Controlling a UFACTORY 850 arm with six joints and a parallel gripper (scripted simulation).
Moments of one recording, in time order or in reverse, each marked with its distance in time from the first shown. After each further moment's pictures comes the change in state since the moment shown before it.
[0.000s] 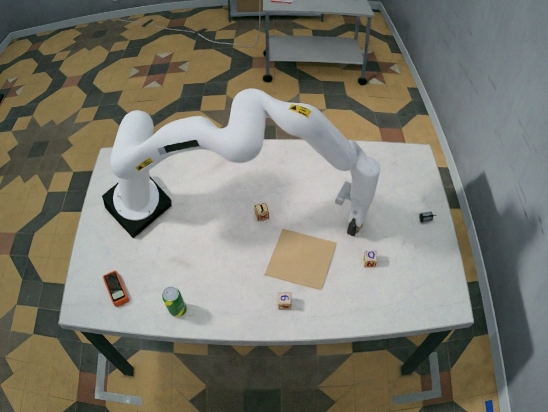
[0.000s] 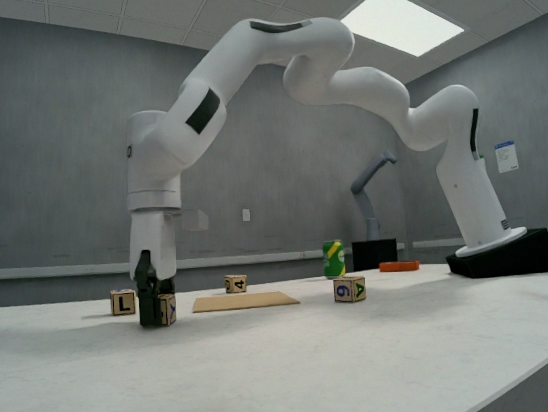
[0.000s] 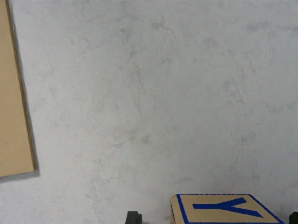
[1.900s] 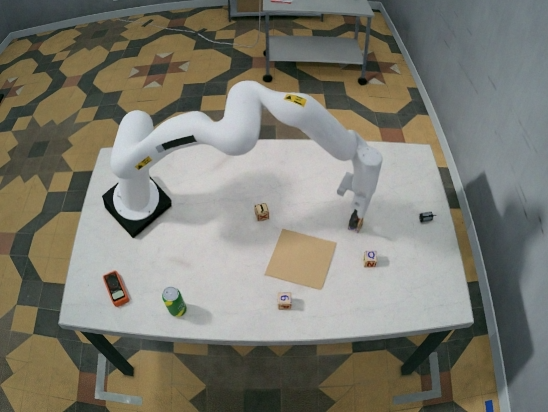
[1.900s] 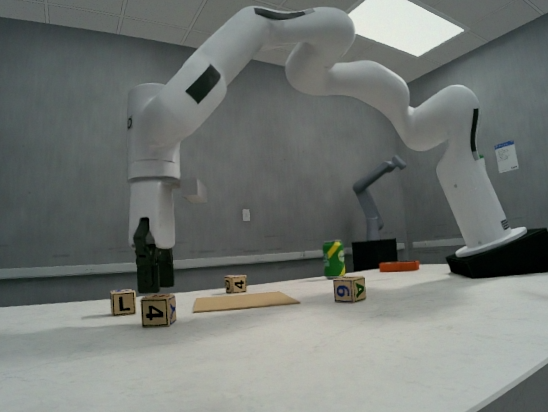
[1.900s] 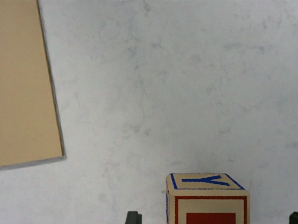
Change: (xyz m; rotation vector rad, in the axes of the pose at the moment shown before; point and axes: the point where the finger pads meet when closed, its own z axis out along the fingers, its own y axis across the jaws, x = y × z) arm 0.000 0.000 -0.047 0.000 0.000 0.000
